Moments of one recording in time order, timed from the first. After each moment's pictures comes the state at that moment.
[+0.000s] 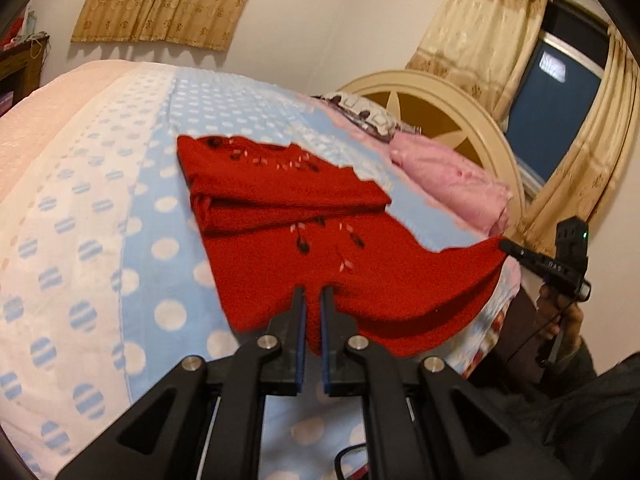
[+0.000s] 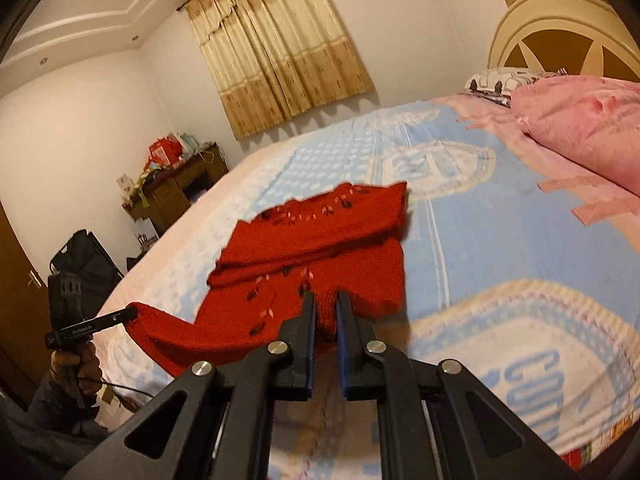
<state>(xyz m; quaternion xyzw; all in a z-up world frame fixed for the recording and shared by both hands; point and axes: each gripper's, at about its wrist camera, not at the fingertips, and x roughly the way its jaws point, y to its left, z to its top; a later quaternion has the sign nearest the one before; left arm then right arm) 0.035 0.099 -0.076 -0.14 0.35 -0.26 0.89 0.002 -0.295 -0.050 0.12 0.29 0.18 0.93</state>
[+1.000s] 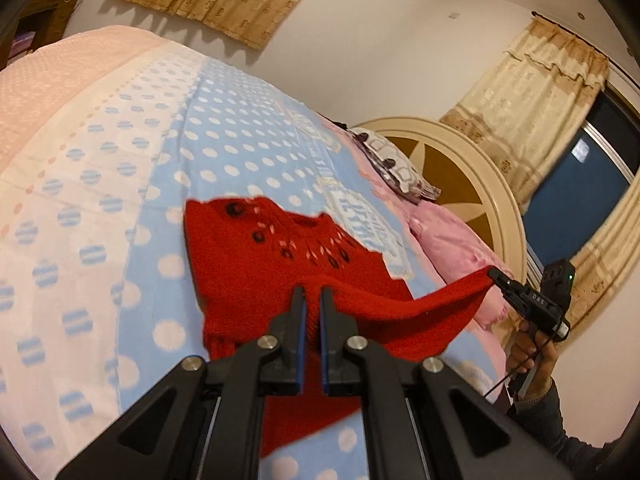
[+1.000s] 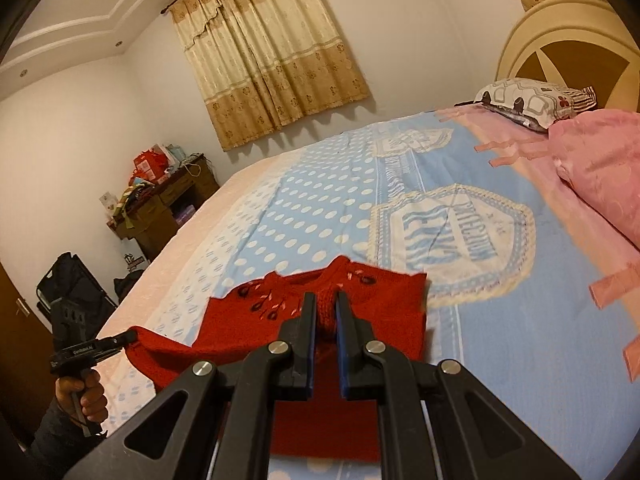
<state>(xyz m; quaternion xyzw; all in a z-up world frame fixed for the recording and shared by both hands) 0.203 0.137 -0.058 -0.26 0.34 -0.25 0.87 0.217 -0.269 0.002 0.12 0.31 0.16 0.93</state>
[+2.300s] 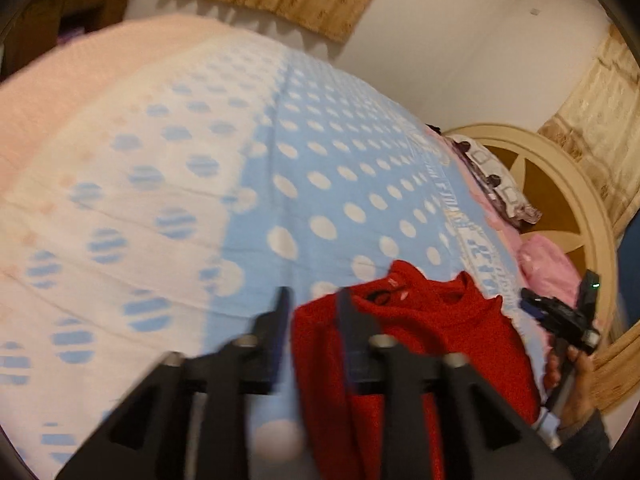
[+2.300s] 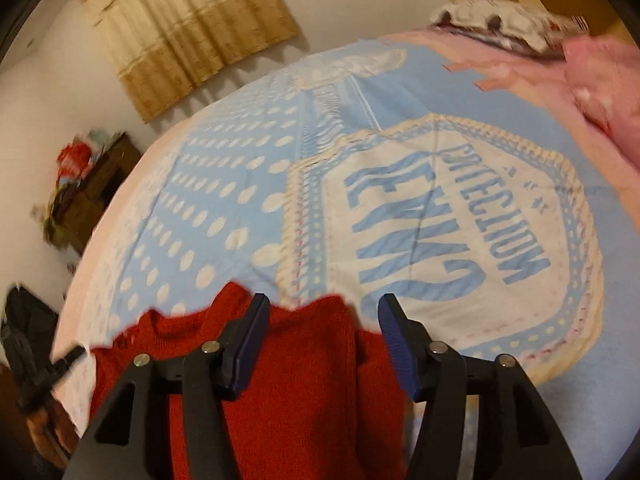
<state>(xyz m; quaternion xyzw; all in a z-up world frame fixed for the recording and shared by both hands) 0.344 0.163 -0.114 -0.21 0.39 -0.09 0.89 0.412 -0.254 -0.115 0.10 0.43 0.09 0.89</state>
